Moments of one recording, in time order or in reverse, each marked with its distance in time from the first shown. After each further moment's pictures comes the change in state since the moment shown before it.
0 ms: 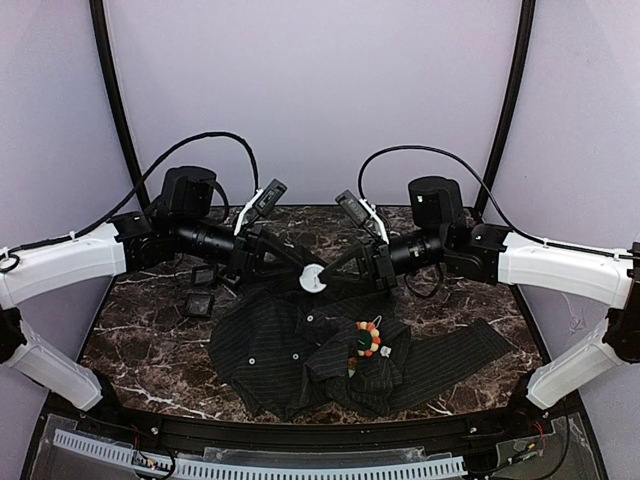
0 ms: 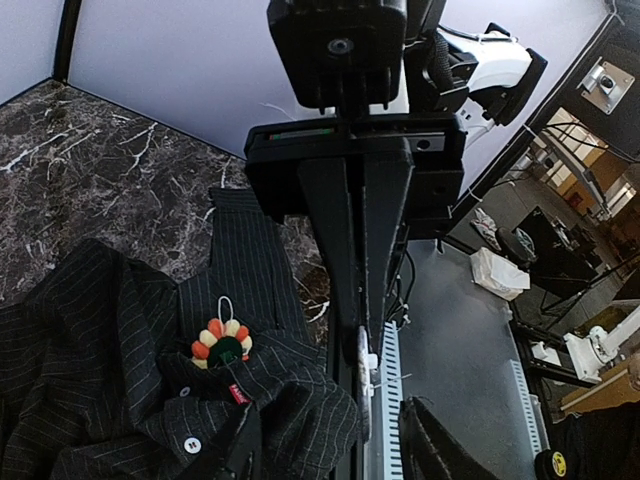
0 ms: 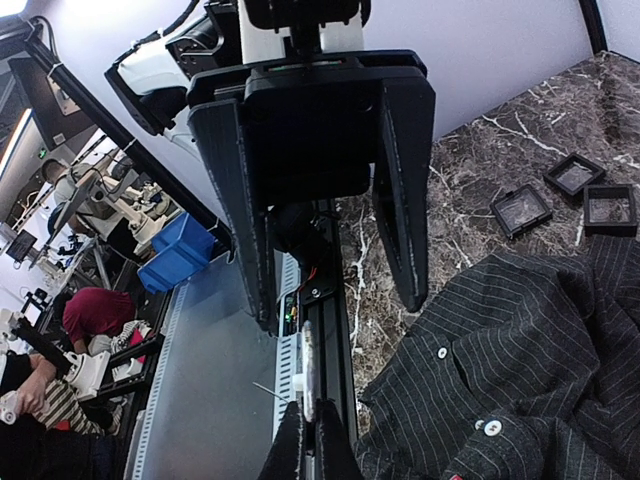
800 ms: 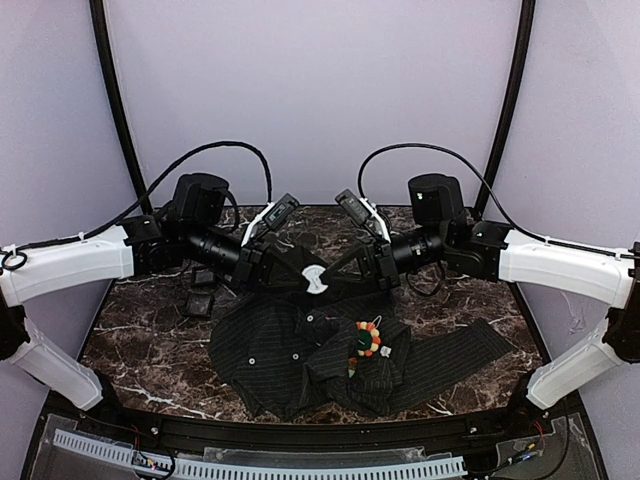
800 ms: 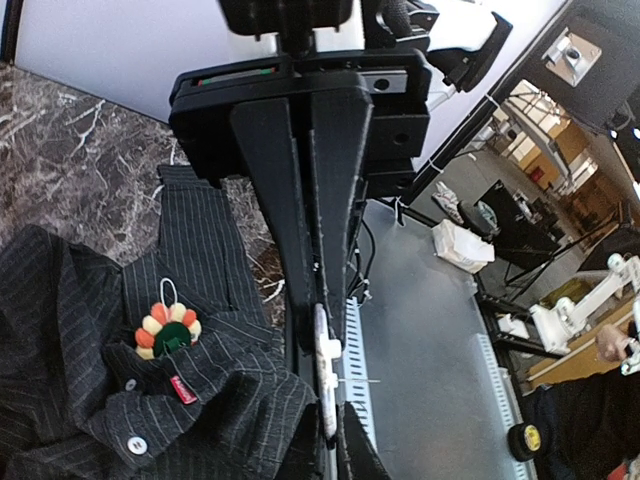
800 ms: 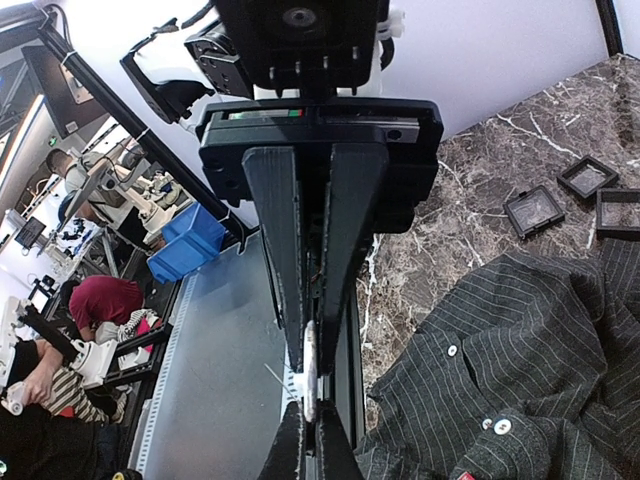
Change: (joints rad) left arm -0.034 0.034 0.001 -0.020 0.097 0.002; right arm 0.000 0.001 0.019 -0.031 -0.048 -0.026
